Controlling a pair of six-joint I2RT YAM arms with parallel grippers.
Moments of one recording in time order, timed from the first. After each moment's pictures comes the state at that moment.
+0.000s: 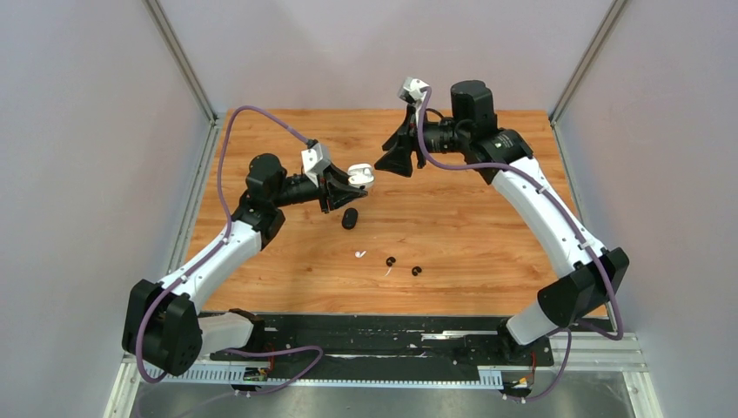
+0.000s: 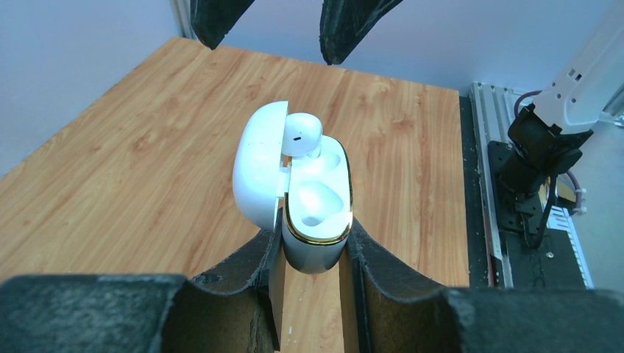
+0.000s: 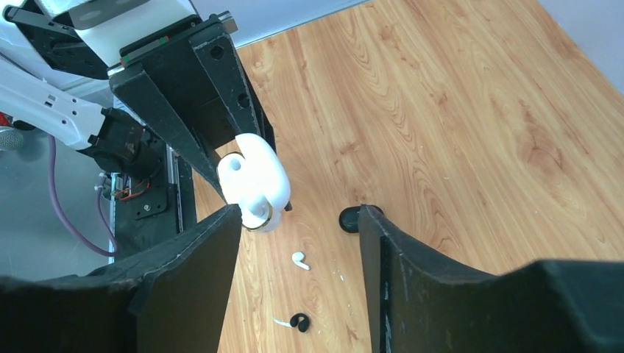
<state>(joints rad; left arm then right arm) -0.39 1.21 0.82 0.43 0.94 -0.07 0.48 1.54 1.68 -0.52 -0.83 -0.12</state>
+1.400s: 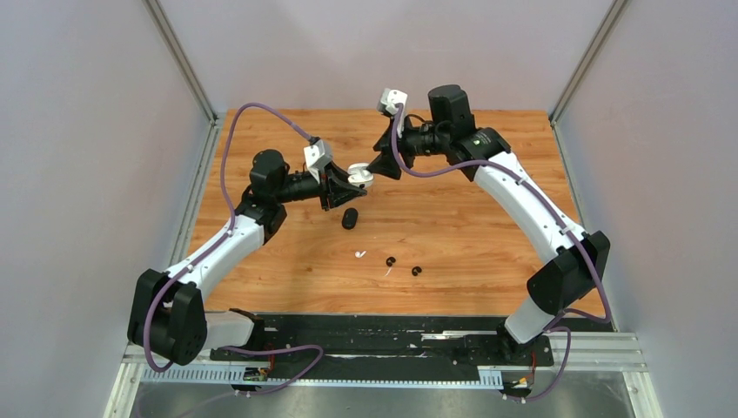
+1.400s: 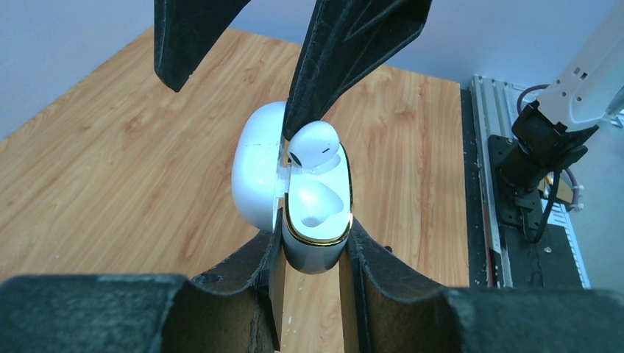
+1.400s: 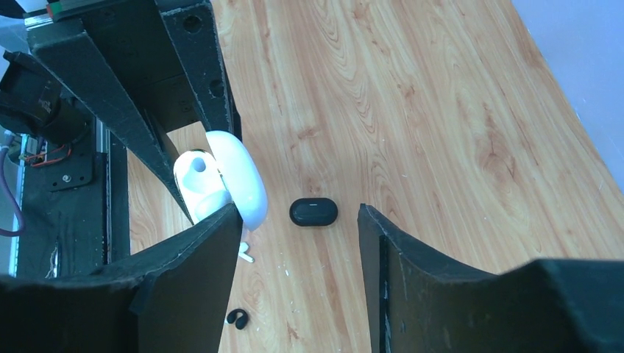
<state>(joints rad) -0.38 1.27 0.84 0.41 0.96 -0.07 0.53 1.63 1.70 -0.53 -0.74 -0.33</state>
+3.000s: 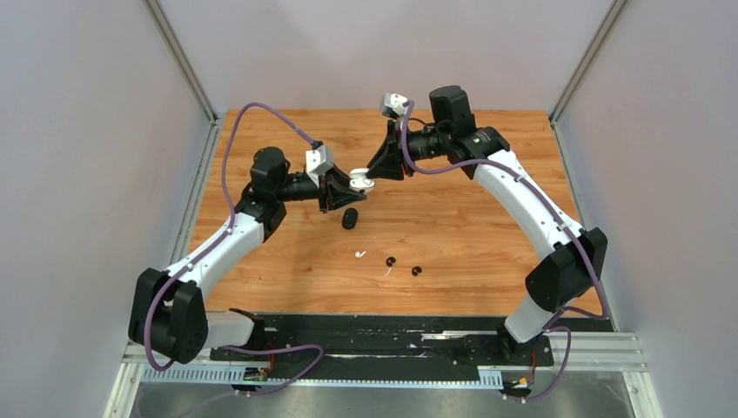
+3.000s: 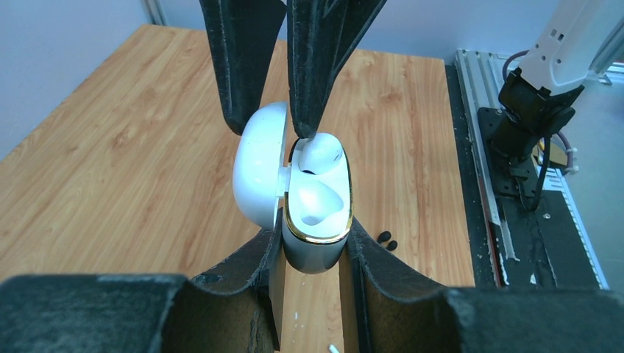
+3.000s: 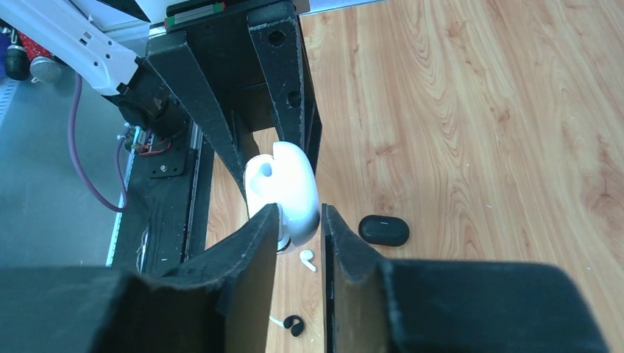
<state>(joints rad) -0.37 1.28 0.86 0.36 1.06 0.04 0.51 1.65 1.69 -0.55 -1.00 -0.29</state>
